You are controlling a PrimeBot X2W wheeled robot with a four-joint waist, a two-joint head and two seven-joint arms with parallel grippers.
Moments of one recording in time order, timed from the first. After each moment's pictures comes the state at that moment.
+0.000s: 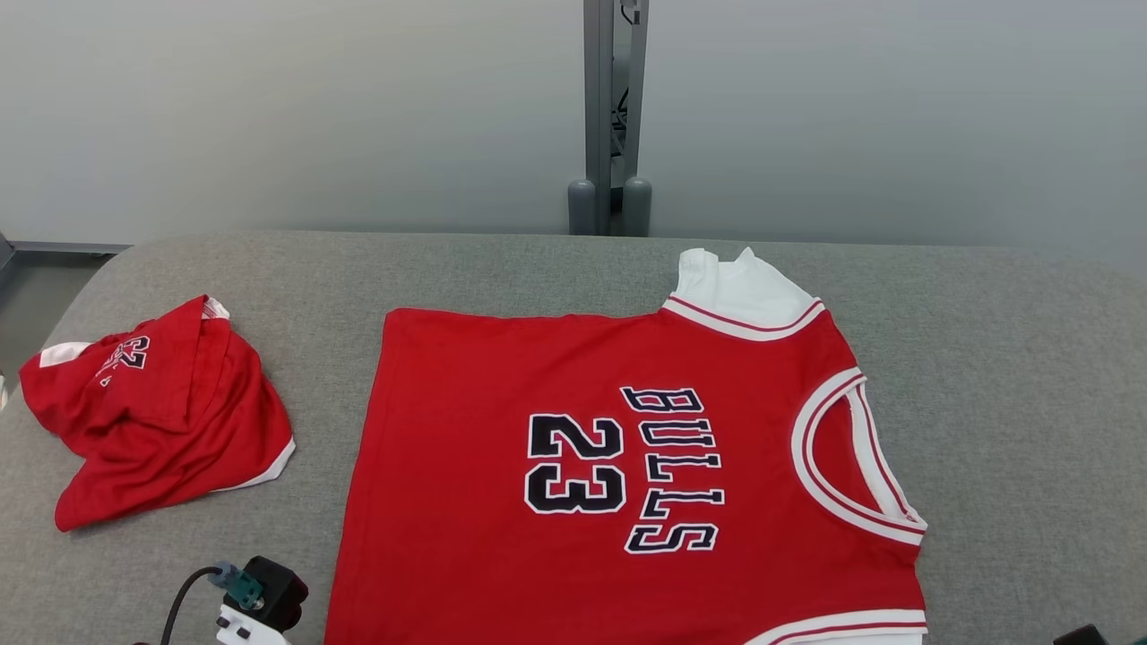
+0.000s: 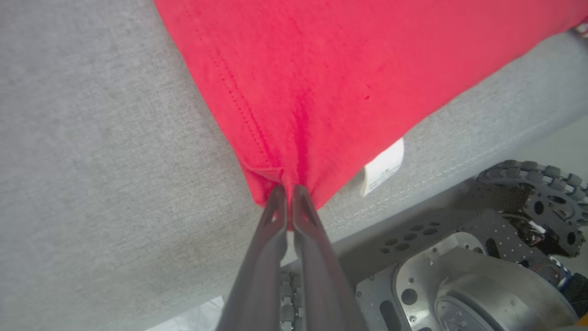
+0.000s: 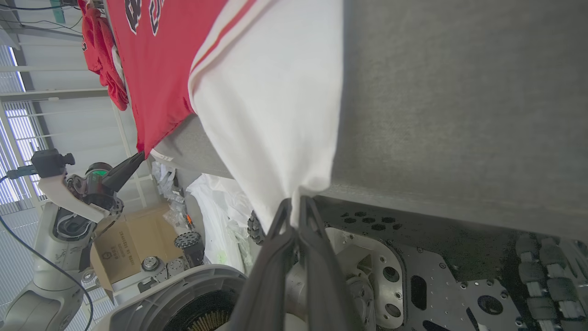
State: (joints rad) left arm -0.20 0.69 -0.87 0.23 -0.93 -0.06 0.47; right arm 0.11 -0.62 0.46 0.25 1.61 0.13 0.71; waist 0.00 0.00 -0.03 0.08
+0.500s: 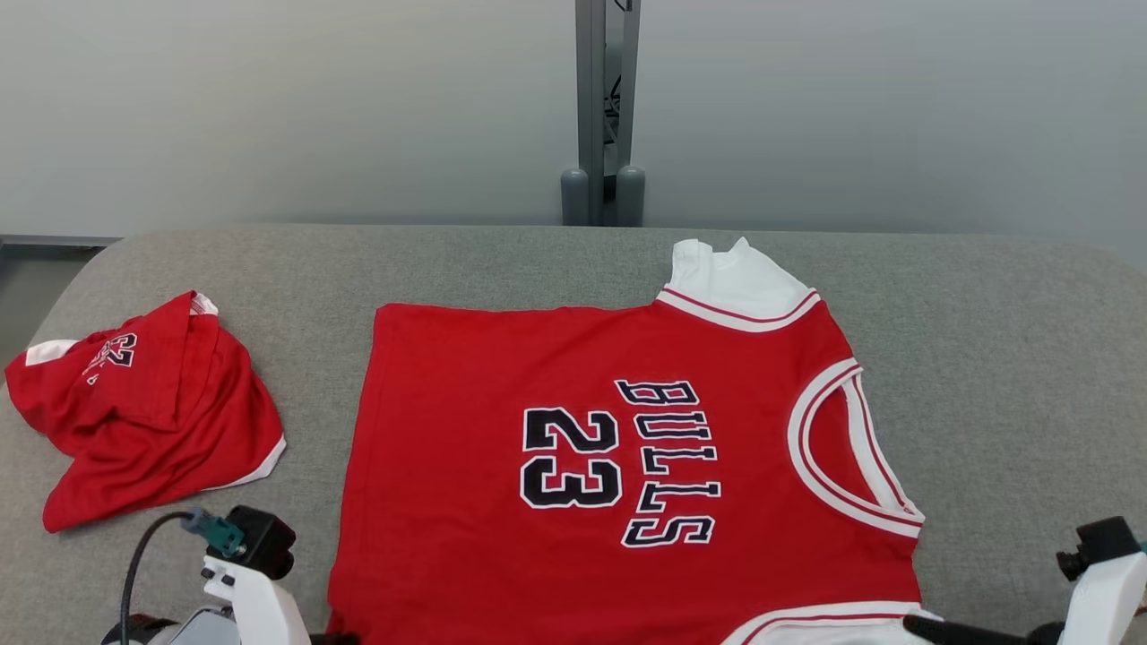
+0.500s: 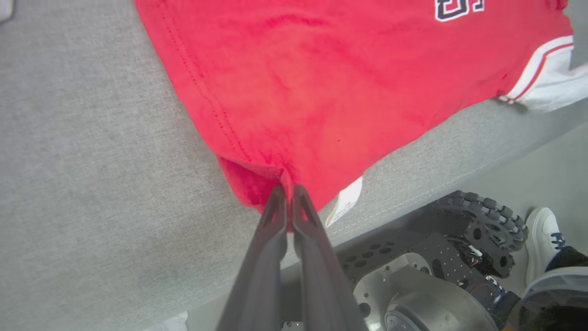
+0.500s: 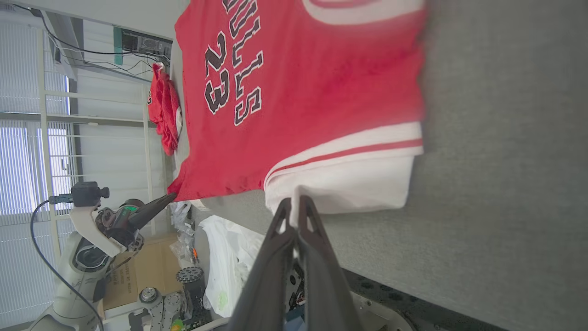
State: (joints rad) left arm -0.20 0.73 -0.78 0.06 -1.08 0.01 0.57; right arm -0.01 -0.63 0.42 0.21 1.63 0.13 0.63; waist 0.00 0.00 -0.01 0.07
